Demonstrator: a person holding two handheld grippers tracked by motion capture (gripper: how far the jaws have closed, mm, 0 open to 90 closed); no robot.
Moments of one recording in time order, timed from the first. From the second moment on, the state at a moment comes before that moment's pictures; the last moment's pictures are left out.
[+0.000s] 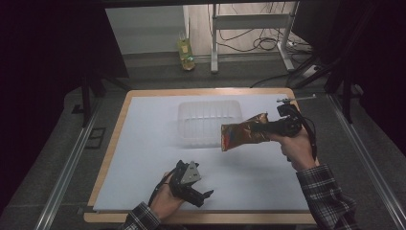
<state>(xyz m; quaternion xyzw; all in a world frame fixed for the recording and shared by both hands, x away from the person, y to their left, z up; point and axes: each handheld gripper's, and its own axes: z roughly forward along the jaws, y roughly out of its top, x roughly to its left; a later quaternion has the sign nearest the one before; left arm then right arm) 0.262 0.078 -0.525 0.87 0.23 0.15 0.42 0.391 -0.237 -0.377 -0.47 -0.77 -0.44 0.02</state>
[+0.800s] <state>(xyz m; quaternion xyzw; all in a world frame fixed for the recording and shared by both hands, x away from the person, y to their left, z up) 0.258 0.082 -0.525 0.87 0.23 0.15 0.42 0.449 -0.208 -0.364 -0.49 -0.76 -0.42 -0.02</state>
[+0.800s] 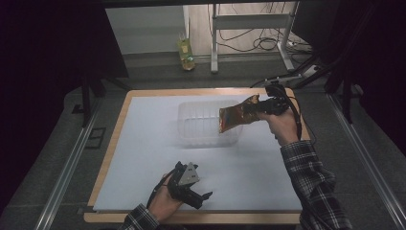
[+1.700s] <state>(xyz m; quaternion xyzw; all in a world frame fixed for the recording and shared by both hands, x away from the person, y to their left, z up) 0.257 0.080 -0.526 0.87 0.23 0.15 0.42 0.486 -0.165 -0.385 -0.50 -0.77 -0.38 -0.02</state>
